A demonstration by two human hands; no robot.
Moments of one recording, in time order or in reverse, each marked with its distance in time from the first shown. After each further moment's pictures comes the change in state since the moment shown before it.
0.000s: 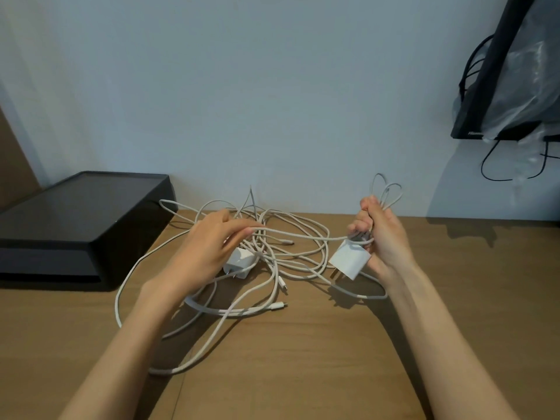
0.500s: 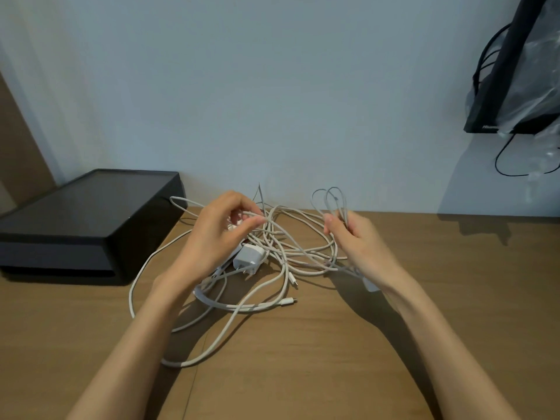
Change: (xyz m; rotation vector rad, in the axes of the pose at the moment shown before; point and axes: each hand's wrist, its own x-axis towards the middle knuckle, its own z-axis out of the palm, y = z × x) left_hand -0.001 0.018 -0.013 -0.331 0.224 0.014; right_hand -0.014 0.020 0.001 -1.246 -0.314 -0.317
